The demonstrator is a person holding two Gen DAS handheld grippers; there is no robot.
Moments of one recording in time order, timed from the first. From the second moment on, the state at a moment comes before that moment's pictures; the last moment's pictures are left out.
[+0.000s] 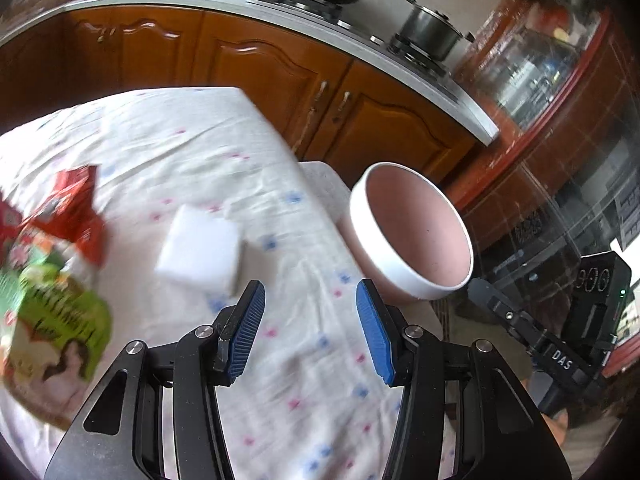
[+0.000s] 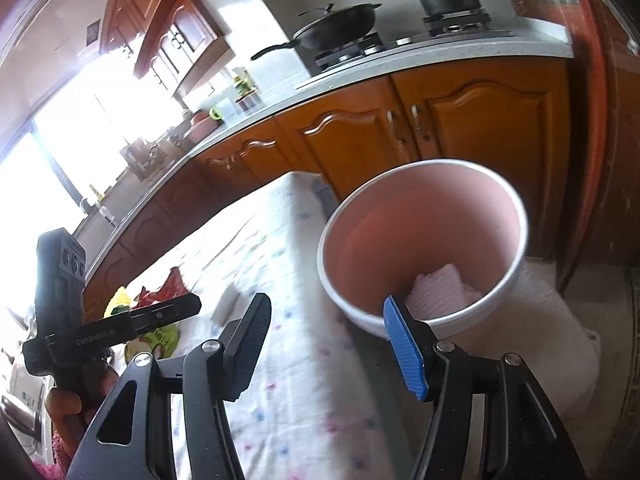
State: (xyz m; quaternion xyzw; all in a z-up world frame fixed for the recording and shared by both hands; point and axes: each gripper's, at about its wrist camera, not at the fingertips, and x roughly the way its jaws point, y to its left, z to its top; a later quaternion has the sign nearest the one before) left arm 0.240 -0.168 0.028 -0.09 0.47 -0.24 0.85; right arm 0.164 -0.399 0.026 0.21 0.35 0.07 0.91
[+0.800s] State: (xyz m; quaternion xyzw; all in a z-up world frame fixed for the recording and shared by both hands) left arm 0.210 -0.034 0.026 -0.16 0.45 -0.18 0.86; right arm 0.184 -0.282 0.014 0.16 0.39 0.16 0.89
